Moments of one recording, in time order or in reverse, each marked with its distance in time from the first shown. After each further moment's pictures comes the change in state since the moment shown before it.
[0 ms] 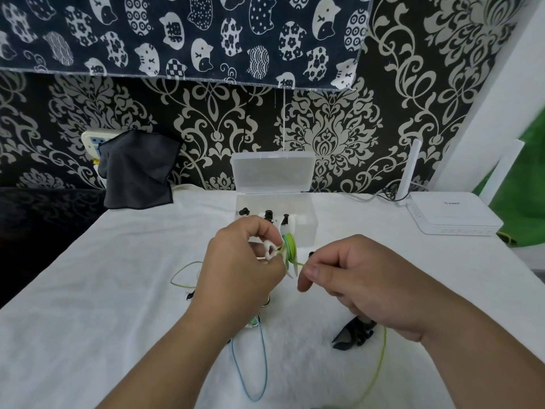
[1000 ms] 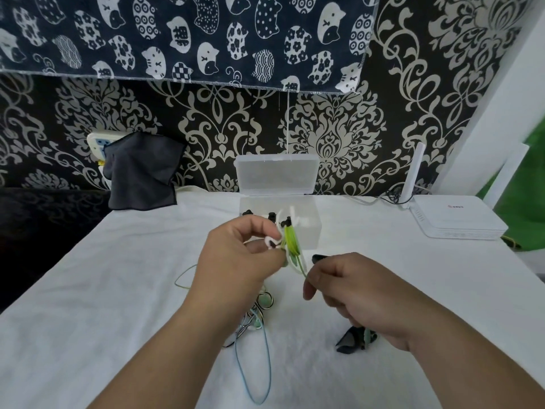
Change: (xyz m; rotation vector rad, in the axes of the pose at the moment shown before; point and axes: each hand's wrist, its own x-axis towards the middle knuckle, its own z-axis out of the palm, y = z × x) left_hand 0.004 0.001 -0.006 -0.488 -0.084 -0.103; right_hand 0.011 0.018 0.013 0.030 0.030 0.151
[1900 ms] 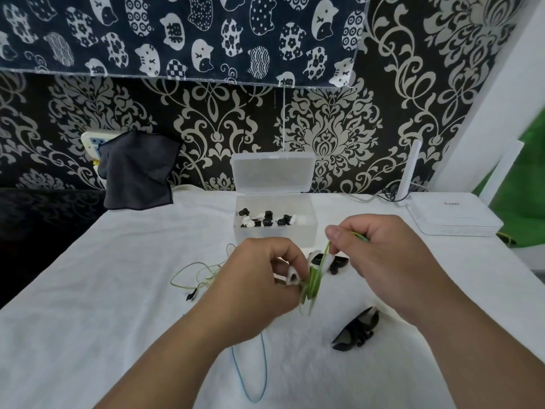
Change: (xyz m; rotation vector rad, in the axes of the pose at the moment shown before) left_hand -0.010 -0.001 0.005 0.563 -0.267 0.023; right_hand -0.009 -0.017 -0.021 0.010 0.407 -0.248
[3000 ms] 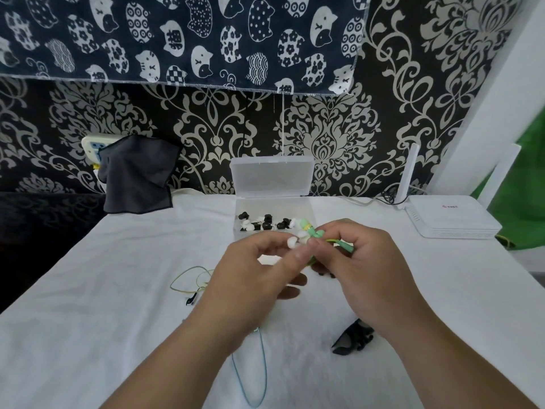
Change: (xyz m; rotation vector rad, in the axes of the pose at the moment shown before) left_hand 0.000 0.006 0.004 -0.513 0.080 -0.086; right_hand 0.000 0.010 0.027 0.113 0.131 -0.131
